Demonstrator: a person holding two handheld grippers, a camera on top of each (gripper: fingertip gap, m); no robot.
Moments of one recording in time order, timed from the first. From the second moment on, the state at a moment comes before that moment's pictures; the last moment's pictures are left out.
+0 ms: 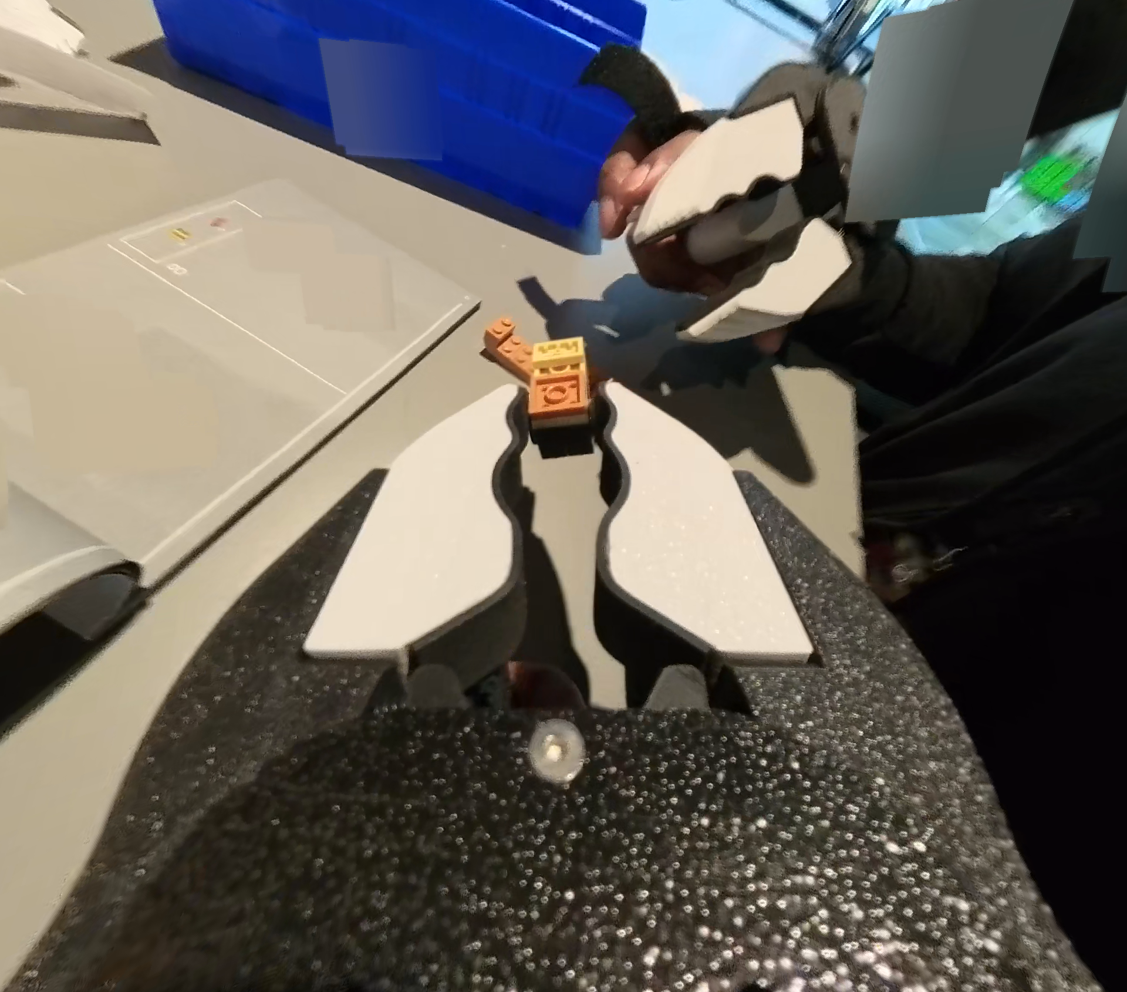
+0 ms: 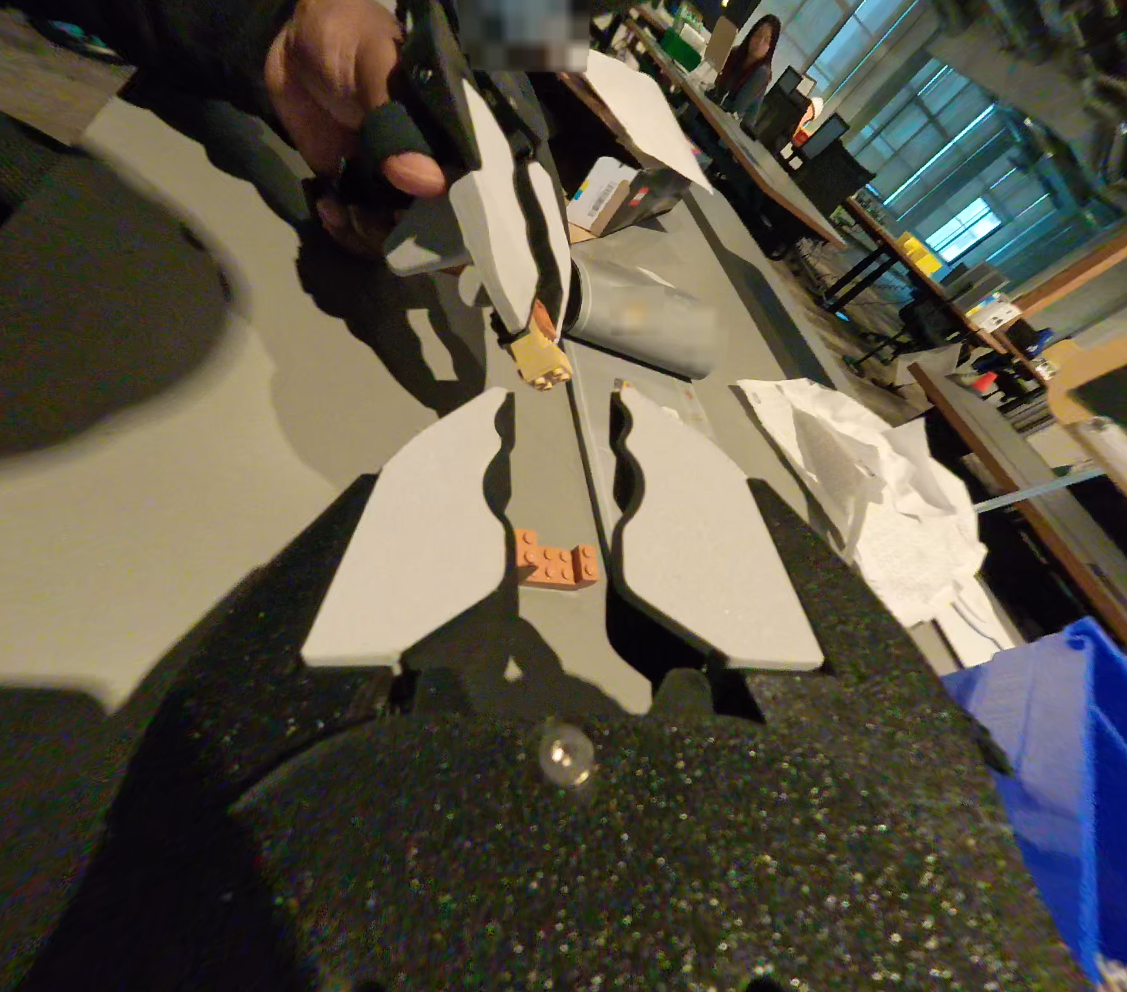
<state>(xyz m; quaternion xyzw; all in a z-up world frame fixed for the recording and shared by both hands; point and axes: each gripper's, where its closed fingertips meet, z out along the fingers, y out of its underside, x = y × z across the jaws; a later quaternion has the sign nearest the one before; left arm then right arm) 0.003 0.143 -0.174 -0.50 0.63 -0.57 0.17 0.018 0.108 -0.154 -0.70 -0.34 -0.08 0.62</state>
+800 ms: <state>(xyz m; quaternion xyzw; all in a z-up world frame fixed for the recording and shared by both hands) -0.002 0.128 -0.139 -0.59 0.31 -0.74 -0.12 0.008 0.117 -0.139 -0.52 -0.51 -0.37 0.57</state>
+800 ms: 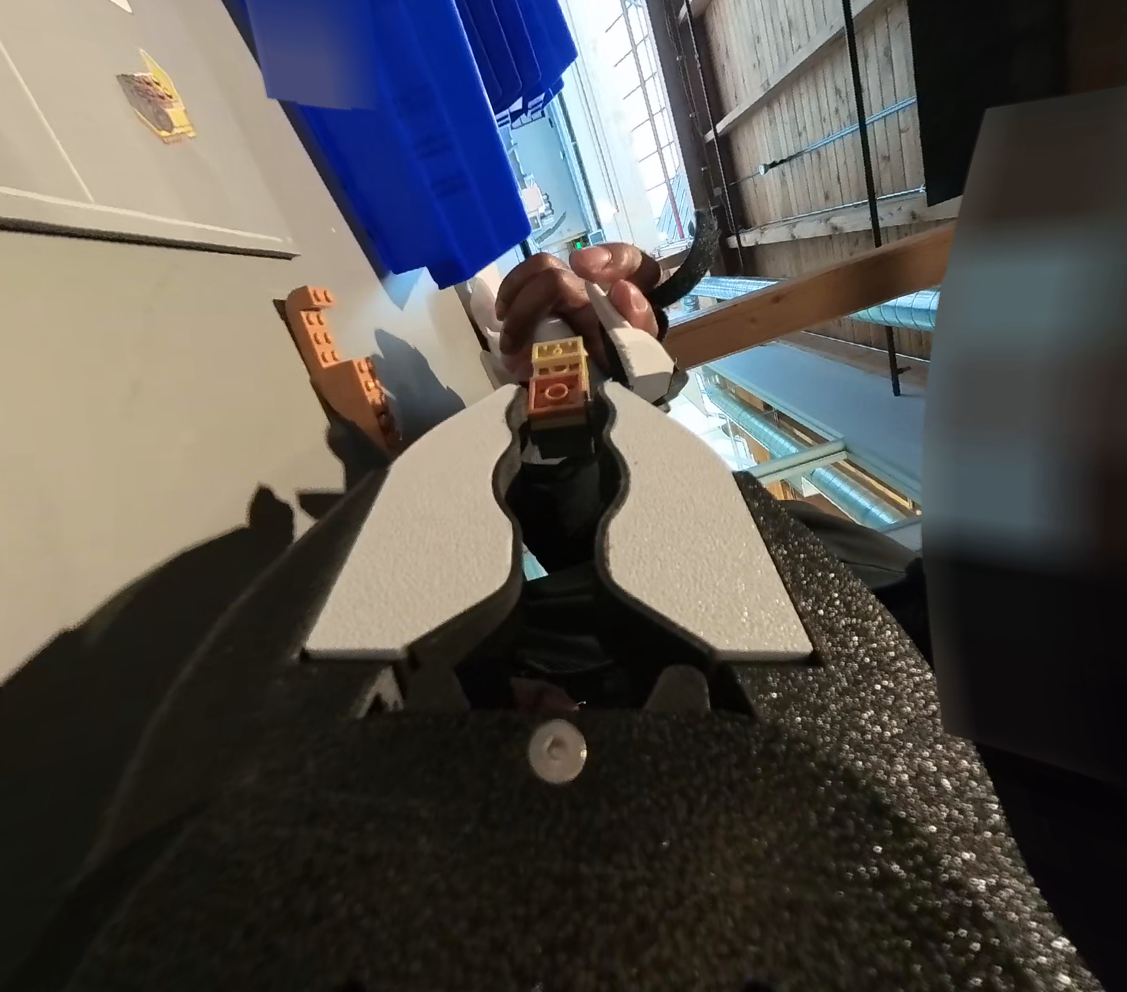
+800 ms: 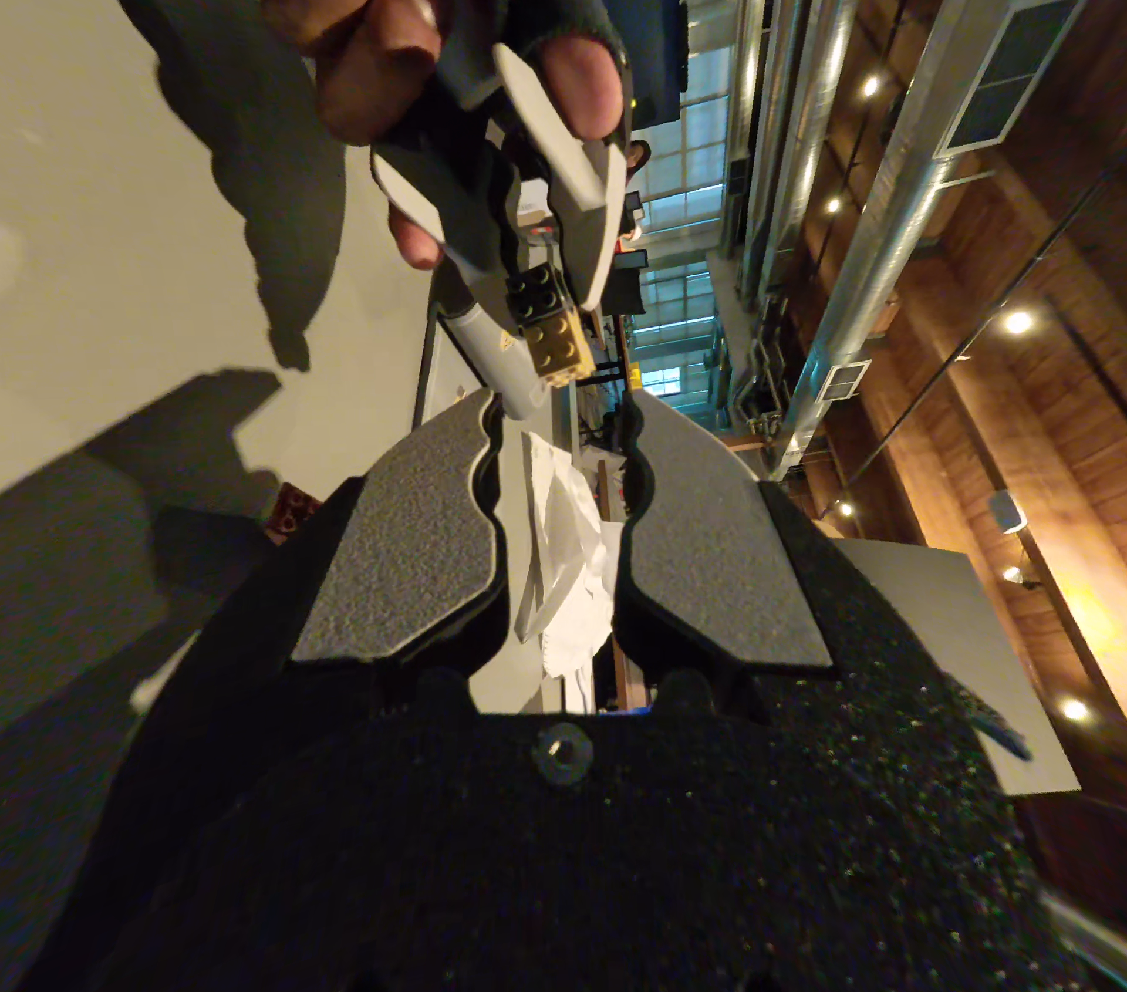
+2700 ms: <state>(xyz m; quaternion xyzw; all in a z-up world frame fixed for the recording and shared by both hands) -0.006 0.119 -0.136 -0.57 0.34 -0.75 -0.07 0.007 0.110 -0.144 -0.48 -0.54 -0.44 0.53</state>
